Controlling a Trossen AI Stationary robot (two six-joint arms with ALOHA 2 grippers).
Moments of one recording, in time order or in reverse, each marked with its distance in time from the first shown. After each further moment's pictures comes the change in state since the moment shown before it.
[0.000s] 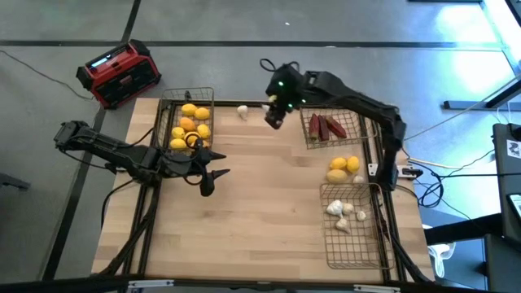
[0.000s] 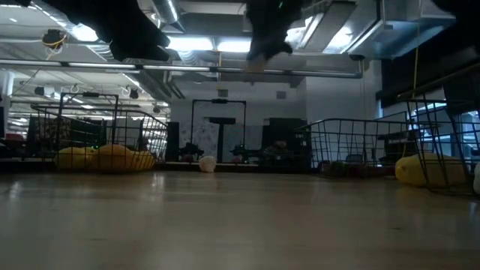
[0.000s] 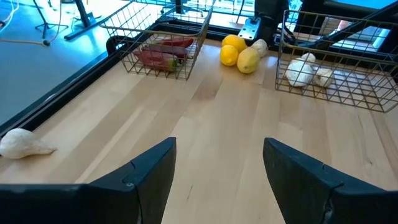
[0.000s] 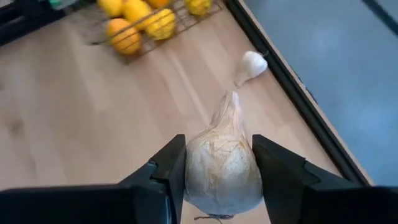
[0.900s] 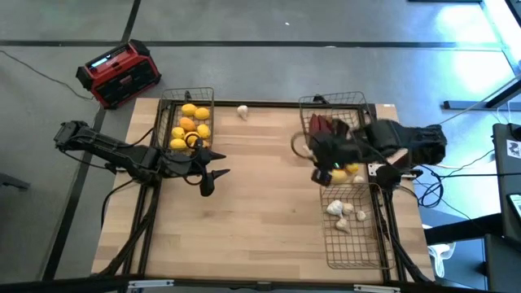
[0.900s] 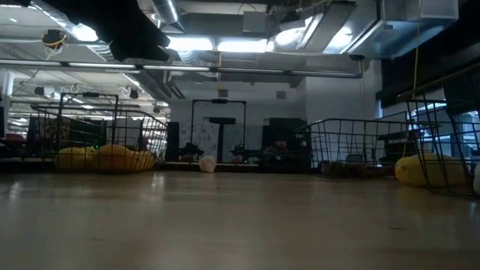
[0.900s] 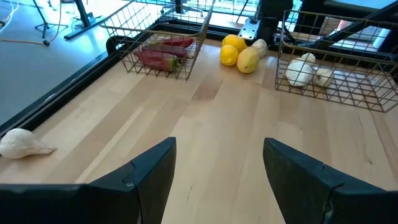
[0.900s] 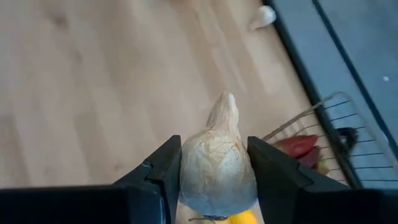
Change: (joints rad) left arm 0.000 0.000 0.000 0.000 0.000 0.000; right arm 0.619 -0.310 -0.039 -0.483 0.435 0.362
